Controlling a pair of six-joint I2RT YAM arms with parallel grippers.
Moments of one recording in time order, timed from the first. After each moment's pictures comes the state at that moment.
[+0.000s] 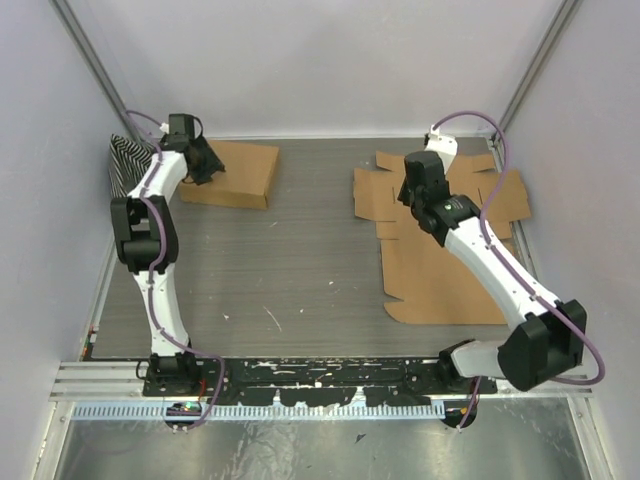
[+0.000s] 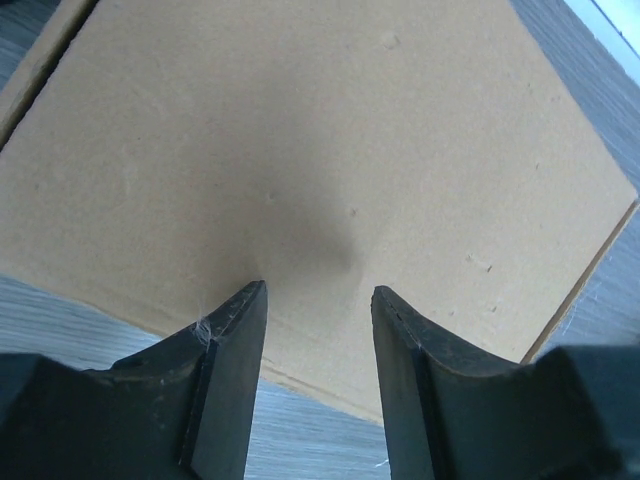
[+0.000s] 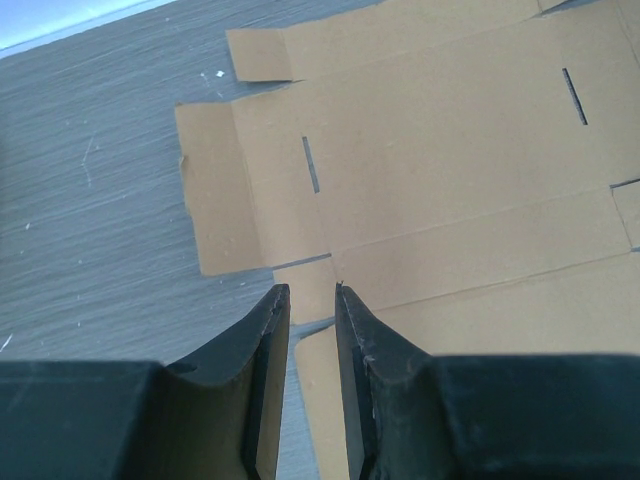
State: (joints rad) left arm 0.00 2.18 1.84 -0.53 0.05 -0.59; right arm 0.40 1.29 1.17 -0.43 0.49 0.43
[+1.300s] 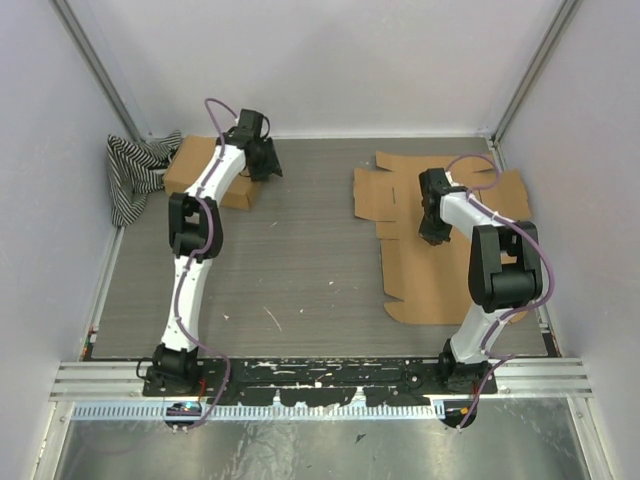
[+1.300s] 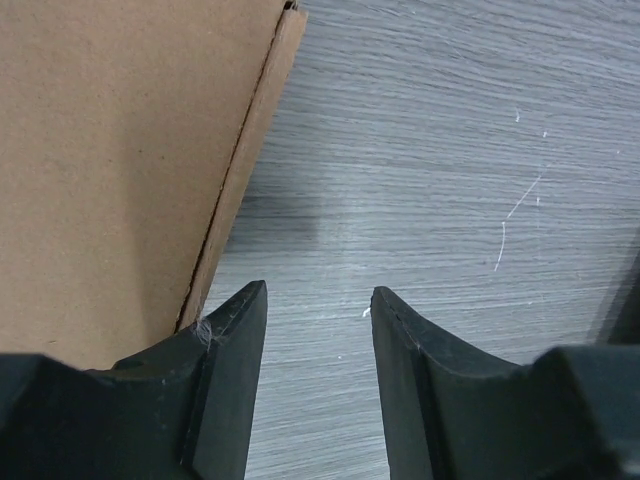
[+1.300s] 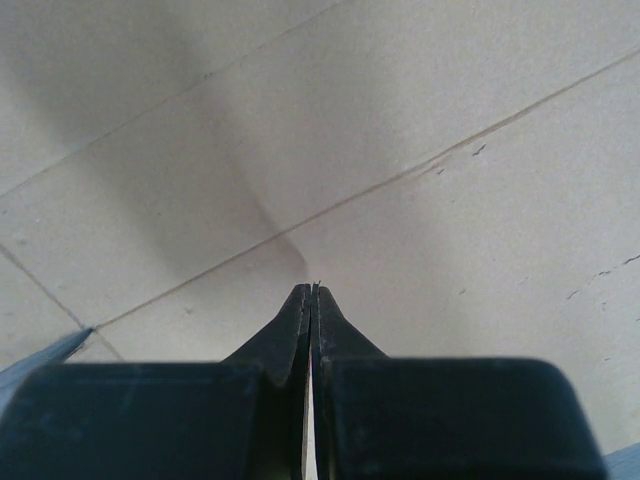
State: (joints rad) left arm -0.25 2.54 2.36 -0.76 0.08 -0.52; right arm 0.09 1.79 1.18 -0.64 0.35 0.48
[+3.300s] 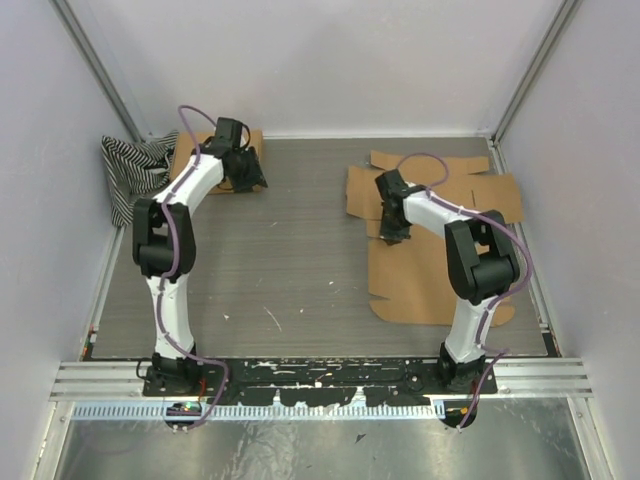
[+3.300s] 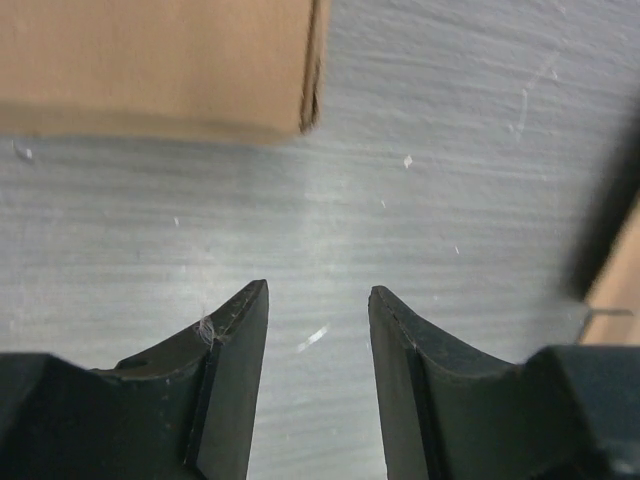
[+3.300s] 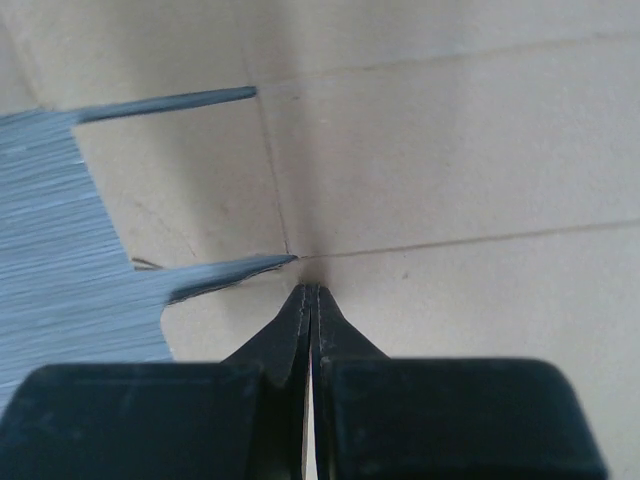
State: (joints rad) left arm -0.22 2.17 1.84 -0.63 0.11 -0.51; right arm 0.29 1.87 1.23 -0.60 0.21 0.48
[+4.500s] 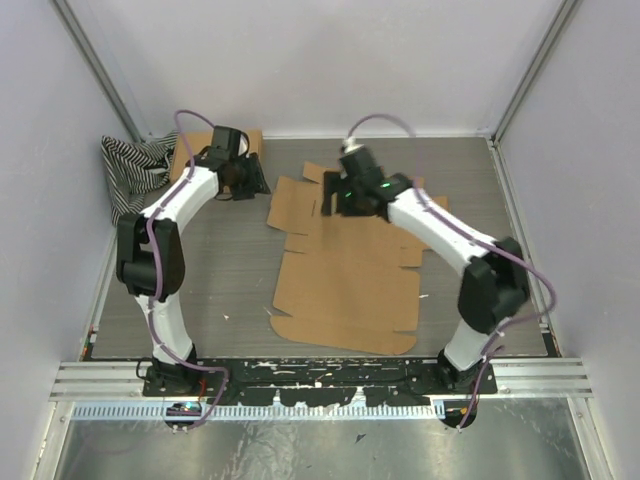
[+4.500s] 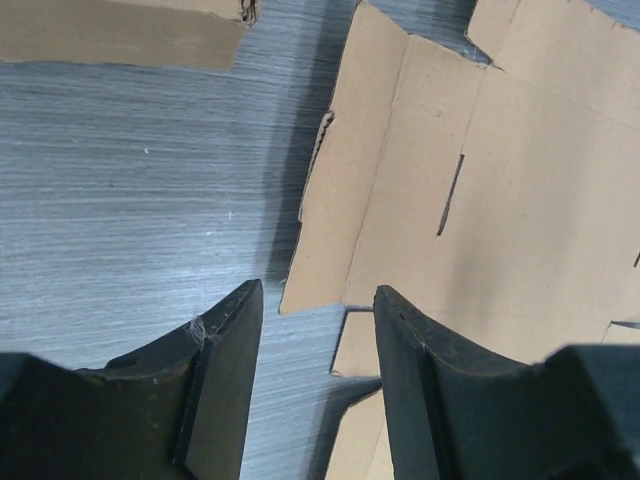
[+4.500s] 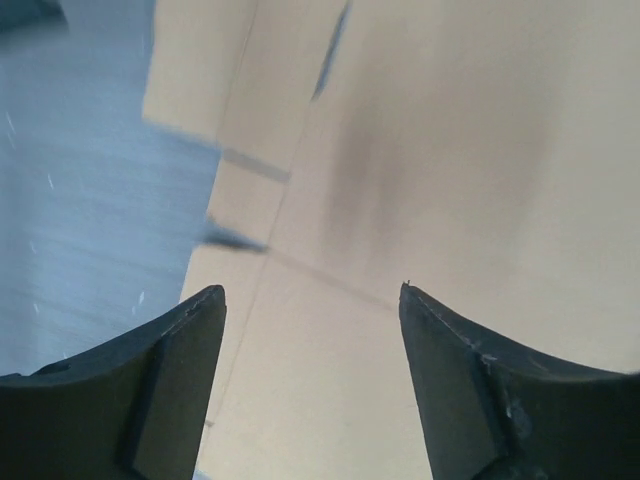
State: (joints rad) left arm -0.25 1.91 1.57 -0.54 0.14 -0.48; right arm 0.64 1.76 1.44 -0.57 0.05 0.50
